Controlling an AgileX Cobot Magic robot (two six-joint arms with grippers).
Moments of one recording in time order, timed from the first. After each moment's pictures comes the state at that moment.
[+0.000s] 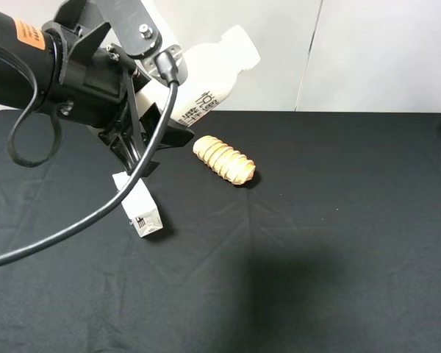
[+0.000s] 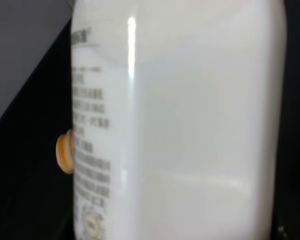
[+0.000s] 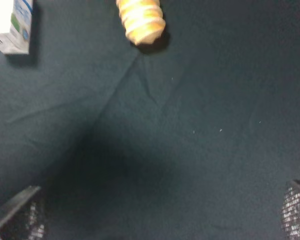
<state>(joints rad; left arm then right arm) -0.76 1.25 -0.84 -0.25 0.20 0.67 0.54 0.73 -1.04 0.01 1.22 -0.06</state>
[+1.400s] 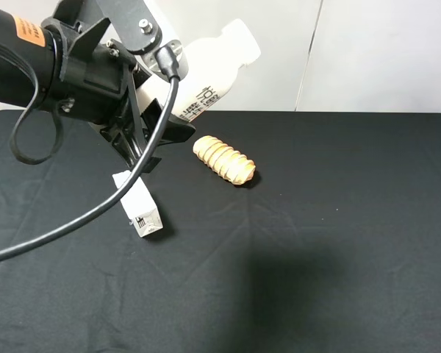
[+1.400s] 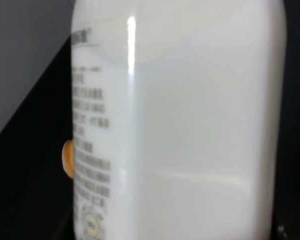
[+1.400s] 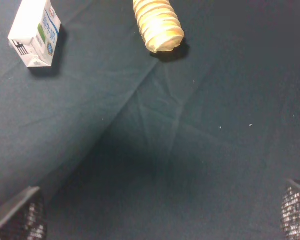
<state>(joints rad) -0.76 1.25 -0.84 -0.25 0.18 0.67 0.54 0.10 -0.50 0.07 1.03 -0.04</state>
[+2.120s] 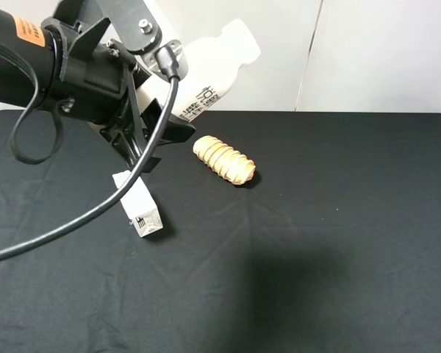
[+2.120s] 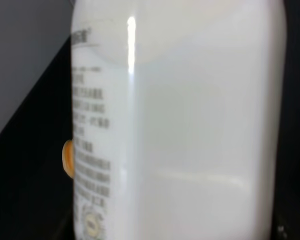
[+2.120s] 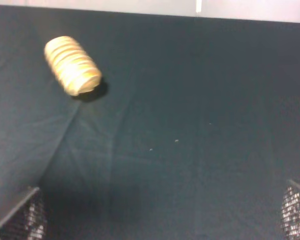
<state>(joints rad) -0.76 1.25 -0.84 -0.25 0.18 0.67 0.22 0.00 -0.50 0.07 1.03 -0.04</state>
